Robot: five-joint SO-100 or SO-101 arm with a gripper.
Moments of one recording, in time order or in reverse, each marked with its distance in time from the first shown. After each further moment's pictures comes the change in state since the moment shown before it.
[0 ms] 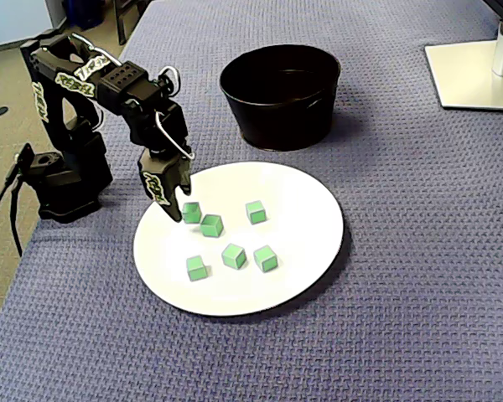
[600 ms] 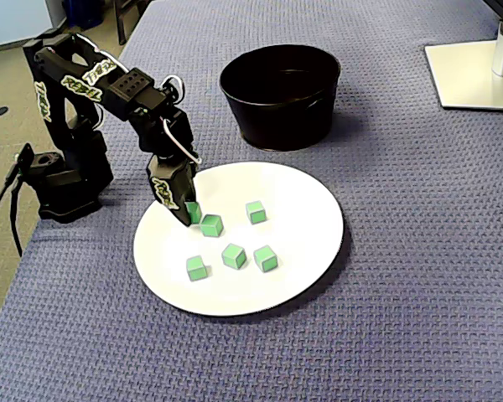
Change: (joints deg) arm -3.3 -1.2 6.0 -8.8 3.3
